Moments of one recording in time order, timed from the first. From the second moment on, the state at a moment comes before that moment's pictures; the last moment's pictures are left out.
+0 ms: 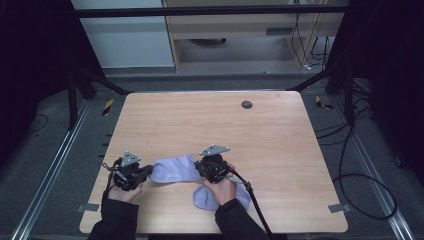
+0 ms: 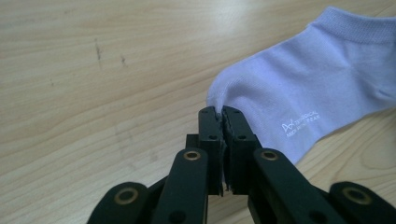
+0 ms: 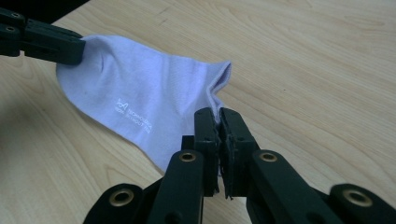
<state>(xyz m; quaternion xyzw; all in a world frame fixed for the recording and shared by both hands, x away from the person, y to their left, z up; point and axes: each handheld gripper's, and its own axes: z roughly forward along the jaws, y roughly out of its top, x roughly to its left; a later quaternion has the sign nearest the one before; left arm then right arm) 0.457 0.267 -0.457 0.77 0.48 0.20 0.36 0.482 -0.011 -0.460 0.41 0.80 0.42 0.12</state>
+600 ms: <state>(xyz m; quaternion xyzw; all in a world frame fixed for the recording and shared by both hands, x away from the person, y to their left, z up) 0.438 0.213 -0.435 0.78 0.44 0.18 0.40 0.453 -0.075 -0.429 0.39 0.80 0.43 0.15</state>
